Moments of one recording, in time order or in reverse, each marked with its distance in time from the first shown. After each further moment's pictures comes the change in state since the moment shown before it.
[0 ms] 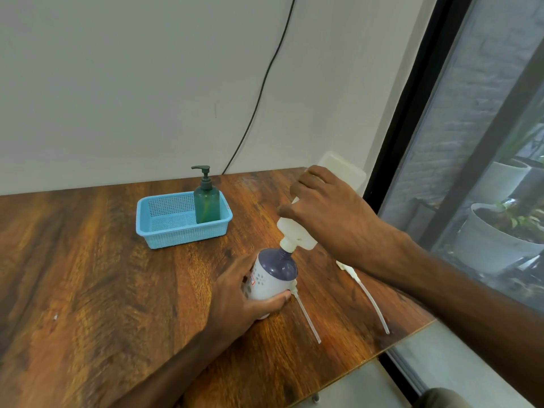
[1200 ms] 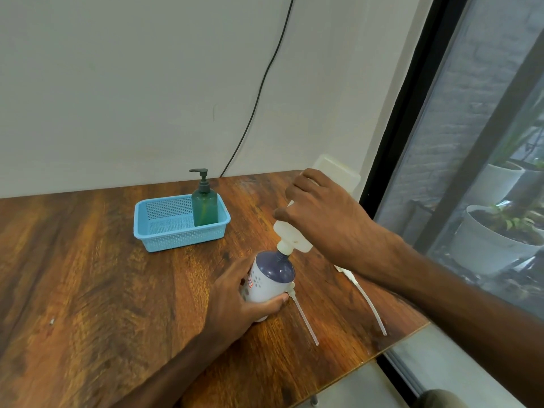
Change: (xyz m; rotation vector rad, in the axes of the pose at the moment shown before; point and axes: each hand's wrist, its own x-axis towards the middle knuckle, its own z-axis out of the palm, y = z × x) left_hand 0.000 -0.001 0.001 0.035 0.002 -0.010; right_hand -0.001 -0.002 -0.007 -0.017 0.023 -0.009
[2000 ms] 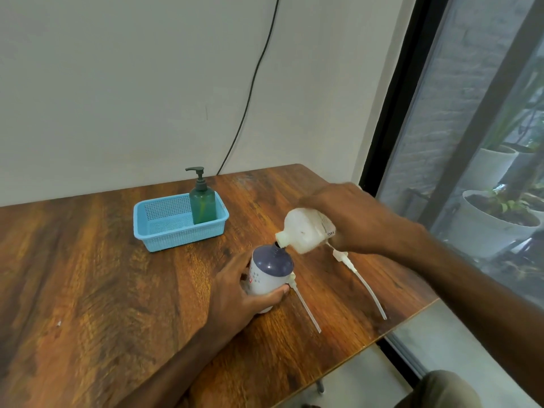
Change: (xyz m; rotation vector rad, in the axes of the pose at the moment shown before) left_hand -0.001 0.004 -0.006 -0.015 -0.023 -0.001; right_hand -0.026 0.031 0.061 0.614 -0.045 0.125
